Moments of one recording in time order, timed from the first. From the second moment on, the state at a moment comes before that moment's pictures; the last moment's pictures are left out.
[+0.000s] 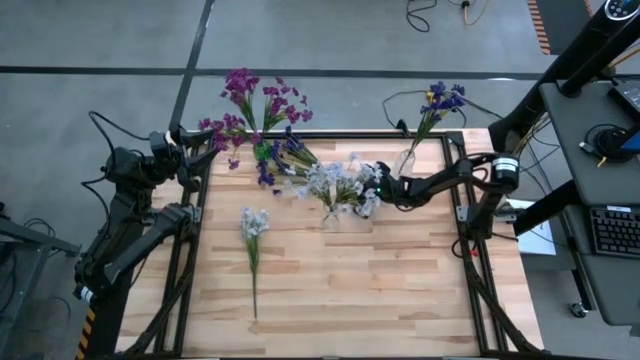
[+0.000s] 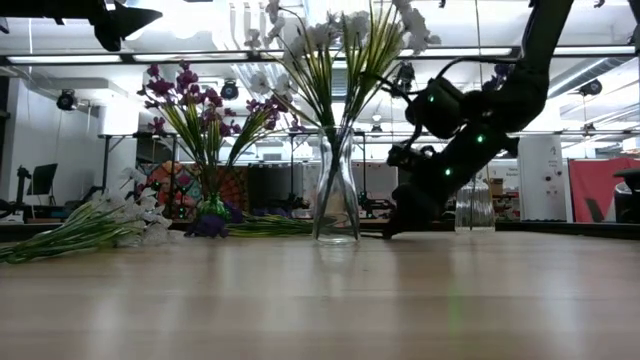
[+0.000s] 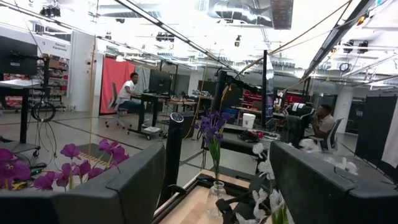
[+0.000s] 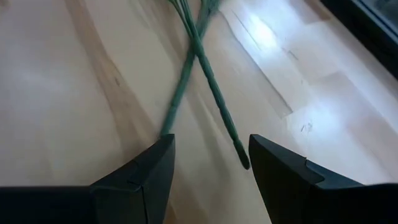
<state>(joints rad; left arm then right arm) 1.04 0.29 0.54 0.04 0.61 -0.30 -0.30 1.76 0.60 0.45 0.27 -0.04</state>
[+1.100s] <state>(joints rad) 1.04 0.29 0.54 0.04 0.61 -0.30 -0.32 1.40 0.47 0.26 0.26 -0.05</state>
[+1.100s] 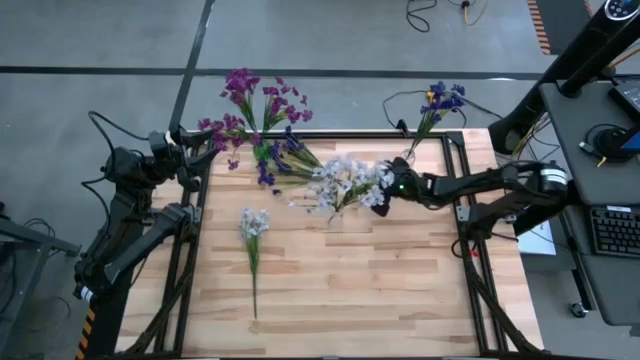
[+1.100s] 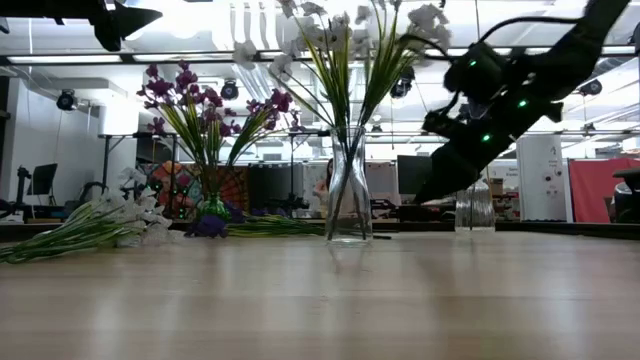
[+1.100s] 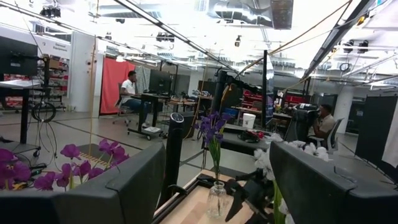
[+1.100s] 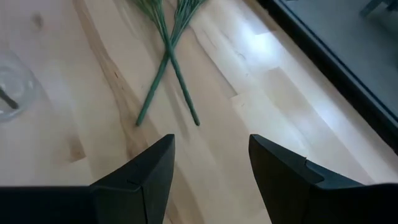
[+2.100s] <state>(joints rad) 1.04 0.29 0.54 0.04 0.53 -0.27 -0.28 1.12 0.55 0.03 0.26 -0.09</state>
